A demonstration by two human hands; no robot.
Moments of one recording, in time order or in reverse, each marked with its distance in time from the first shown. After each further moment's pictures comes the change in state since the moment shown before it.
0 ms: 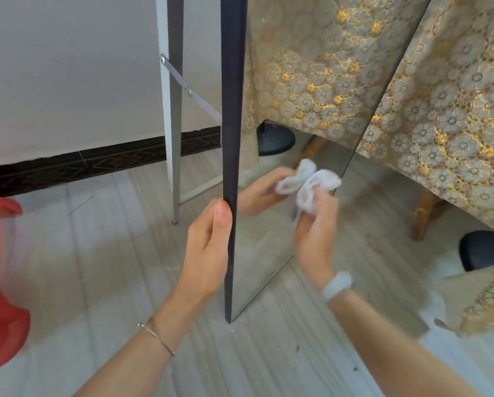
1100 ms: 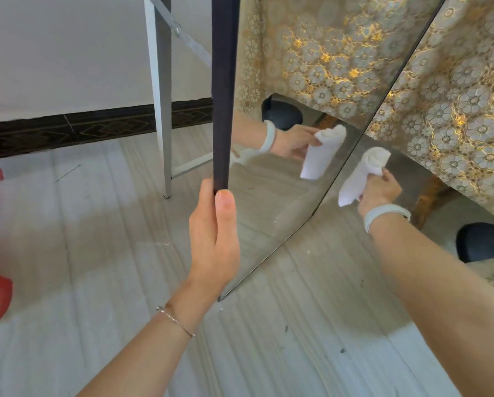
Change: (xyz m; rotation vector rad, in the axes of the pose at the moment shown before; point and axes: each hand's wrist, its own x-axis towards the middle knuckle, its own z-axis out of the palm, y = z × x) left_hand -0.013 -0.022 0.025 0.142 0.164 0.032; right_hand 0.089 0.121 -0.021 0.360 0.236 1.003
